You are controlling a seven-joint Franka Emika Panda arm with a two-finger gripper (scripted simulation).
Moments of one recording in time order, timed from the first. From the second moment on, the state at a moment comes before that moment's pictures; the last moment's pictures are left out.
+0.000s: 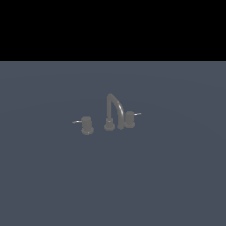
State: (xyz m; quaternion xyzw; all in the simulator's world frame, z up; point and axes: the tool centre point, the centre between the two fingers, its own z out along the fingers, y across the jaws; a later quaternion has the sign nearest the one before) arm -0.255 0.011 0.476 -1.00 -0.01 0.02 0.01
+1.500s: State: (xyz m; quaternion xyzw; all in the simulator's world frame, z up) arm -0.205 0.087 0.362 -0.98 0.18 0.01 0.01
